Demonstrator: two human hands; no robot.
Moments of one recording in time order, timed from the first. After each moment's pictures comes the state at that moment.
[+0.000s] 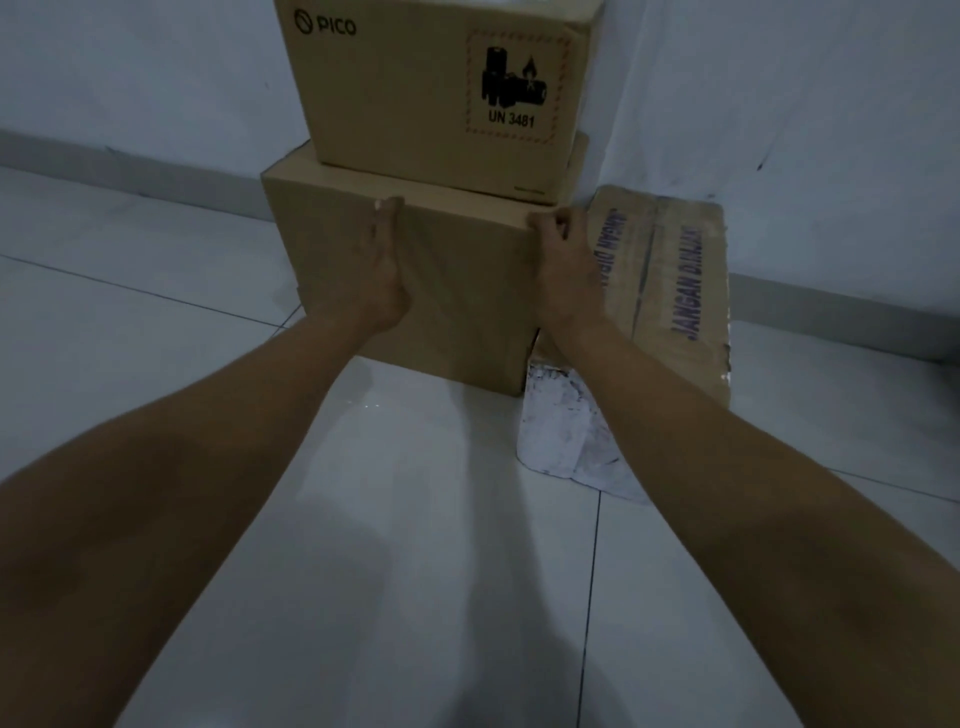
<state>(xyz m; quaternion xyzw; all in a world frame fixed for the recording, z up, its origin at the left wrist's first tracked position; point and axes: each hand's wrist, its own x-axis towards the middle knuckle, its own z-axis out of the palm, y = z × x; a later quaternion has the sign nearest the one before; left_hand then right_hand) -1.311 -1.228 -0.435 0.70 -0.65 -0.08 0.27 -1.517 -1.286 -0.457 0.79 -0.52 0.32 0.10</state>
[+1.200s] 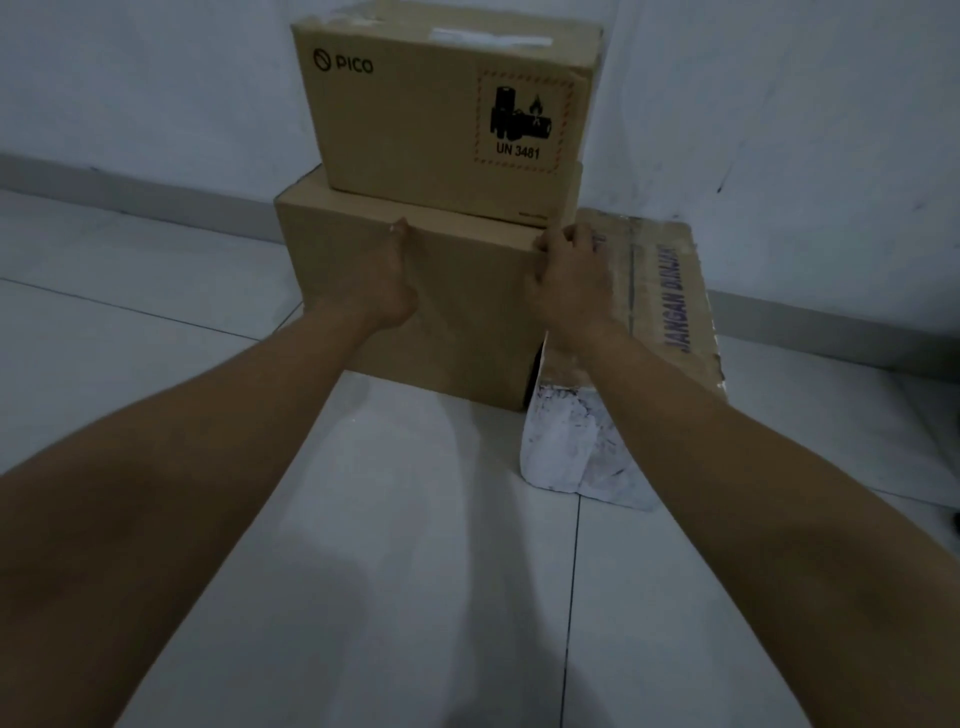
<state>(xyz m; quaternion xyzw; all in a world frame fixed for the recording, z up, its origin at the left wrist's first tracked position) -1.324 -1.234 -0.418 0.70 -0.66 -0.12 0.23 -1.545 -1.275 -0.432 0.74 -0.60 0.30 -0.01</state>
